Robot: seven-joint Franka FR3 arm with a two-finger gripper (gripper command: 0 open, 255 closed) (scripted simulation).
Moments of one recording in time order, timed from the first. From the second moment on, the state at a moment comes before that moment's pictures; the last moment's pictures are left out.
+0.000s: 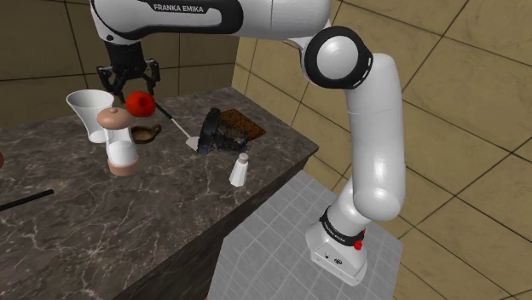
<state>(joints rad) 0.13 0.62 0.44 -1.20 -0.39 1.73 0.65</state>
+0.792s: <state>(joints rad) 0.12 0.63 0.44 -1.29 -0.40 1.84 0.67</state>
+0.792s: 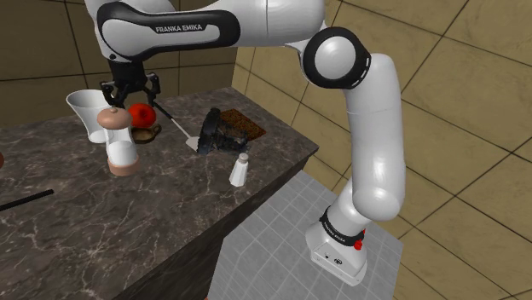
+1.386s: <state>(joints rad) 0.12 0.63 0.44 -1.30 -0.40 1.84 0.67</state>
